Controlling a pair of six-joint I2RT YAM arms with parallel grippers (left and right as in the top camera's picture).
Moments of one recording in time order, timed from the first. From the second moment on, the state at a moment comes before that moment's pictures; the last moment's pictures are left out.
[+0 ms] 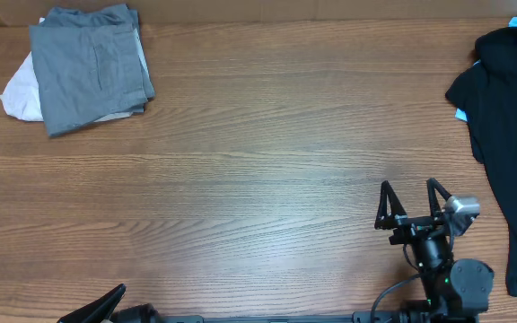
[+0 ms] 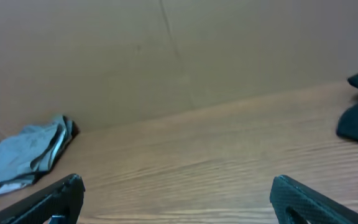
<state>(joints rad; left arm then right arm) 0.22 0.55 1.75 -1.68 0.65 0.22 -0.01 0.02 0.16 -0.15 -0.18 0.29</state>
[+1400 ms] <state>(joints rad) 0.22 0.55 1.75 -1.68 0.65 0.22 -0.08 0.01 0.02 -0.02 -0.20 0.28</state>
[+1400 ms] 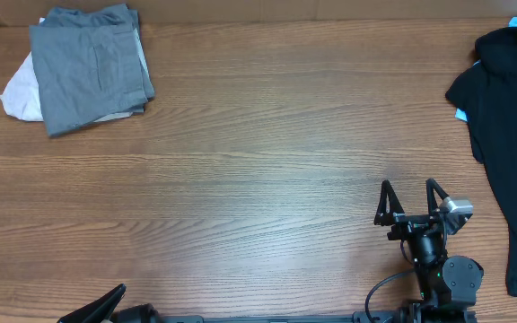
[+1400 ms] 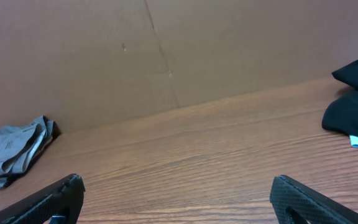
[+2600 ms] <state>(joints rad) 0.06 0.20 0.89 -0.68 0.53 0.00 -0.08 0.01 0.02 -0.02 -0.20 0.28</state>
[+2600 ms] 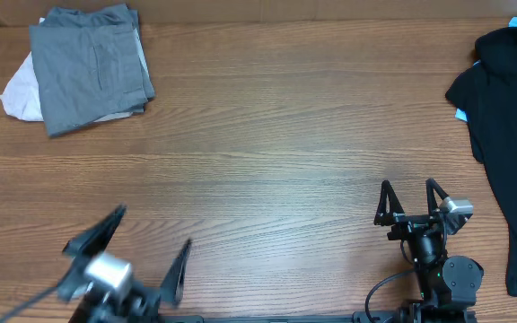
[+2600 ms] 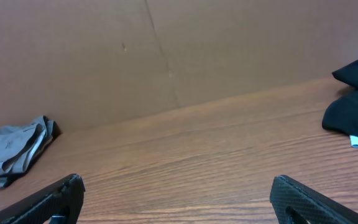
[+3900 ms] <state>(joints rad) -0.03 0.02 0.01 -0.07 0.07 -0.26 -0.08 0.01 0.02 -0.02 -0.20 0.28</state>
